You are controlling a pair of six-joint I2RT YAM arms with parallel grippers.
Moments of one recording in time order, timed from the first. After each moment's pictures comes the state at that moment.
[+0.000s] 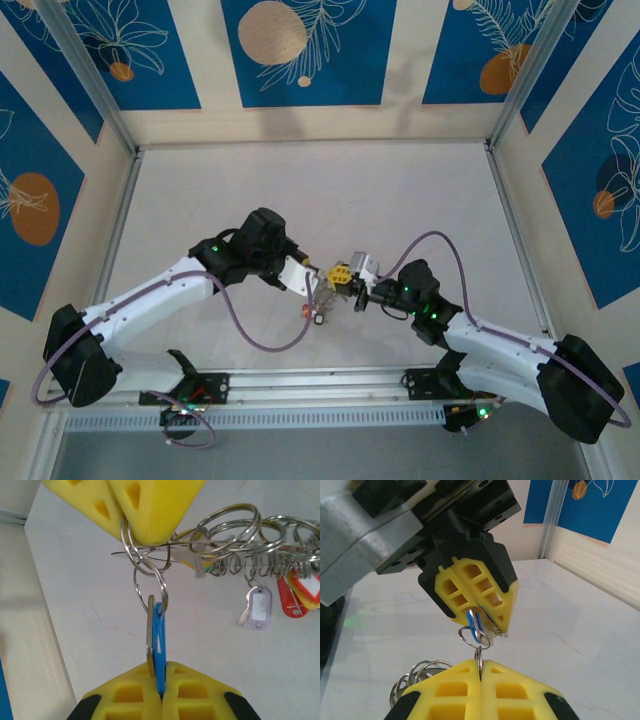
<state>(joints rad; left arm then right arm) -0.80 1.27 1.03 -0.56 0.17 1.36 0.75 0.96 0.27 0.61 -0.41 -0.12</state>
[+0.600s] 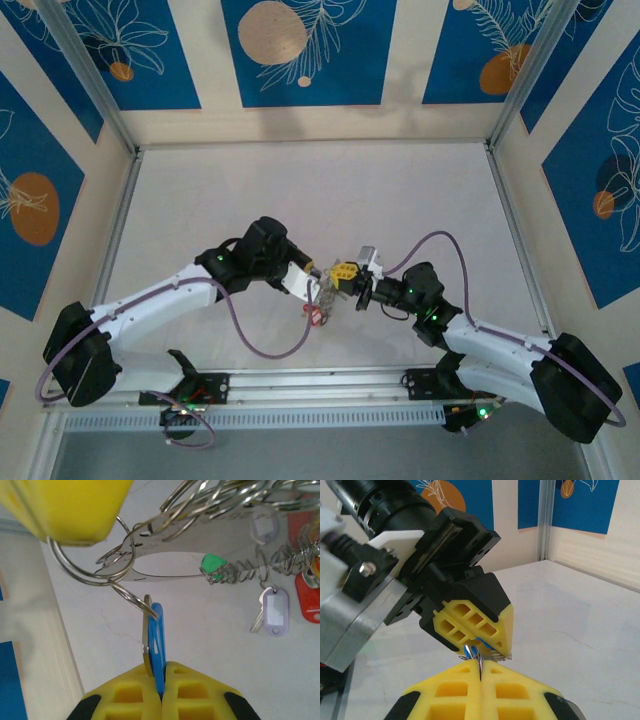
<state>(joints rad) -0.82 1.27 0.92 -0.39 0.15 1.41 0.72 0.99 0.23 0.74 -0.42 0.07</state>
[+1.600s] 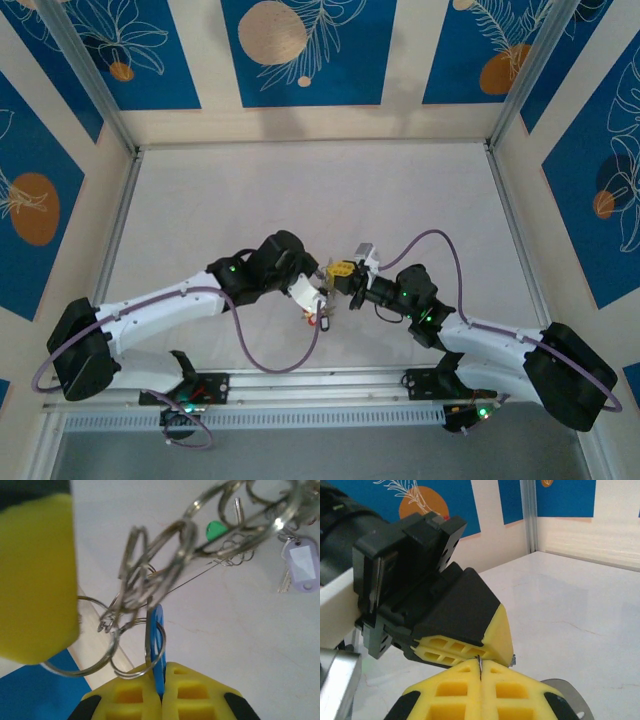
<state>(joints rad) -0.97 1.29 0.91 -0.35 -0.12 1.62 0.78 1.04 0.23 0.78 -0.29 0.18</state>
